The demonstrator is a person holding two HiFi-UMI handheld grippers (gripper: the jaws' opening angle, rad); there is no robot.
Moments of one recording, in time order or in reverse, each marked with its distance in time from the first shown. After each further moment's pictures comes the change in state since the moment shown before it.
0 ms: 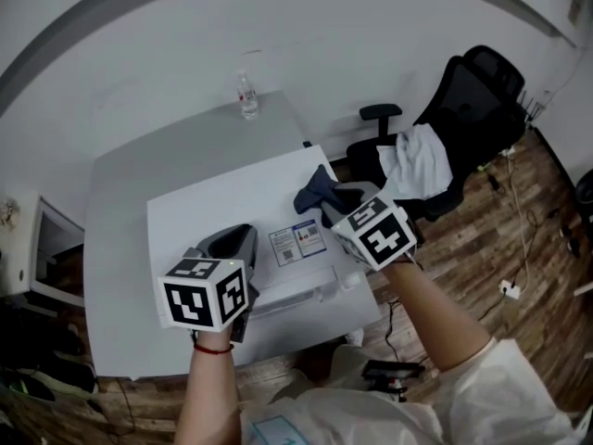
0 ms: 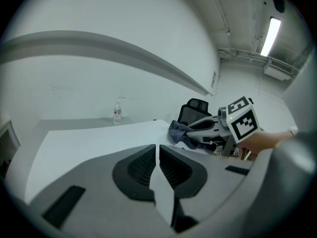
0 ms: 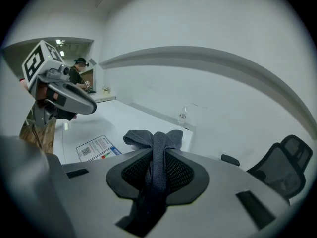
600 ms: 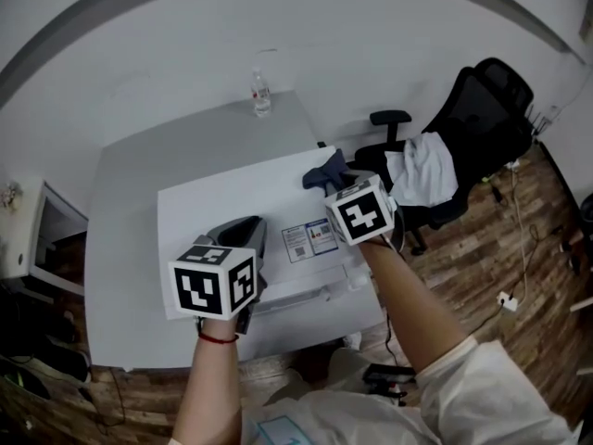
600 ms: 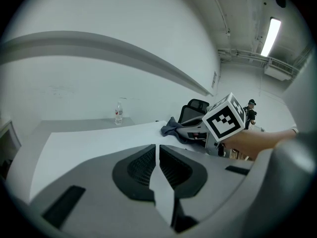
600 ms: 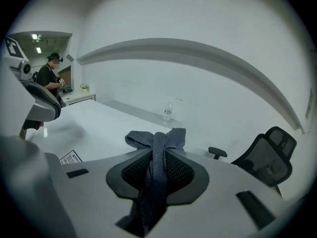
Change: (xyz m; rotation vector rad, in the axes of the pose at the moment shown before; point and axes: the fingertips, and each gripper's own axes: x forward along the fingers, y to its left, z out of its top) left arm -0.003 0.008 0.004 0.000 -0.004 0.006; right arm 0.035 -0.020 0.014 0.119 0.057 -0.170
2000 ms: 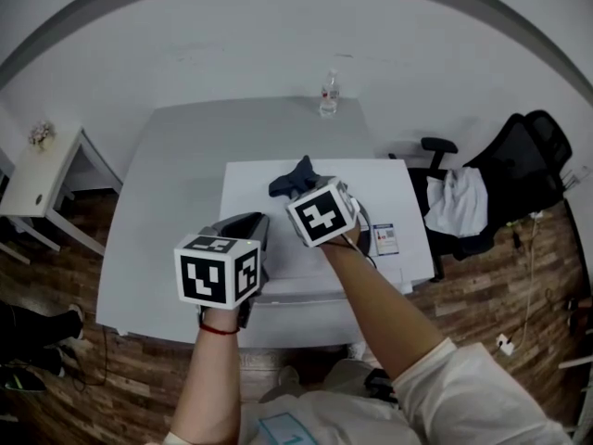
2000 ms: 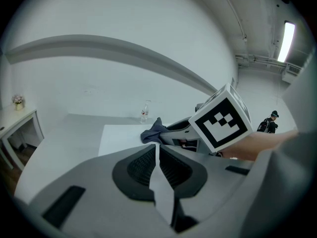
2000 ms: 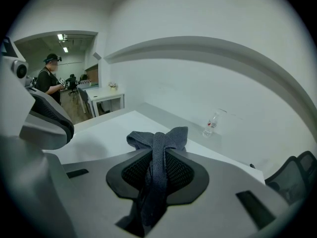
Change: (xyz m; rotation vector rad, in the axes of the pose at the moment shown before) left arm -0.084 0.102 -0.028 -0.120 -0.035 0.163; right arm 0.043 0.208 0.076 -0.156 0.003 0.243
